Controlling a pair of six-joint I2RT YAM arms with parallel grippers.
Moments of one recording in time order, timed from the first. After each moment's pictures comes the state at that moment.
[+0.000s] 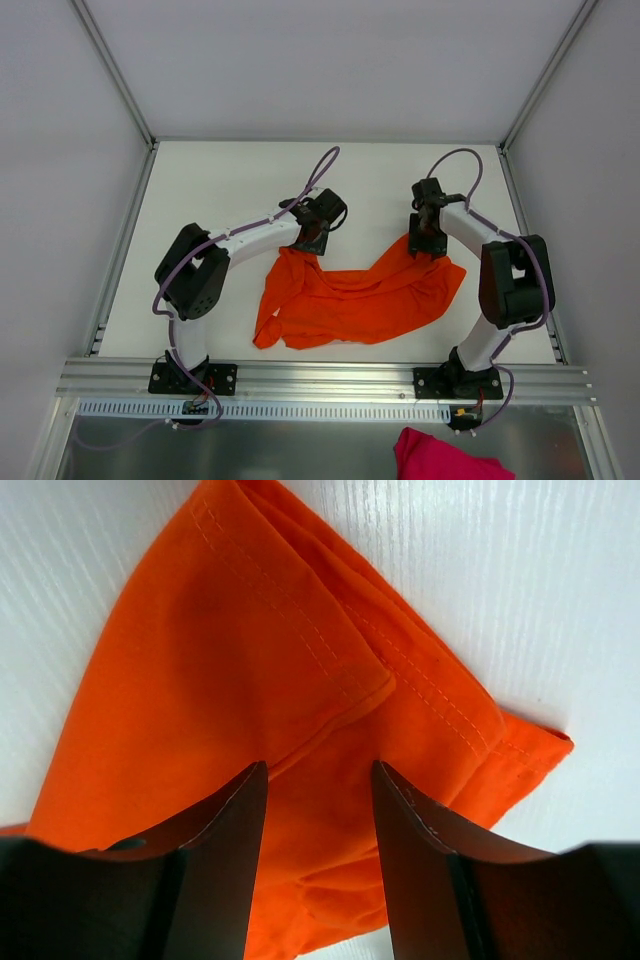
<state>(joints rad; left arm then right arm) -0.78 1.90 1.42 -0.74 -0.42 -0.51 0.24 1.70 1.14 -0.75 0.19 0.32</state>
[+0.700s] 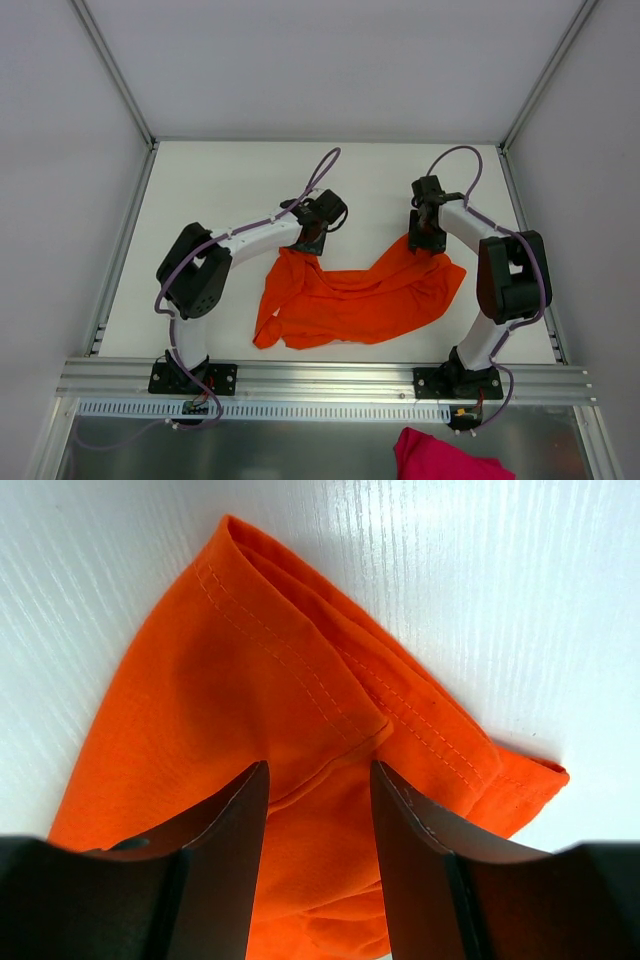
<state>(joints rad) -0.78 1.91 1.42 -0.74 -0.42 -0.51 0.23 1.75 1.16 -0.69 0.21 0.32</state>
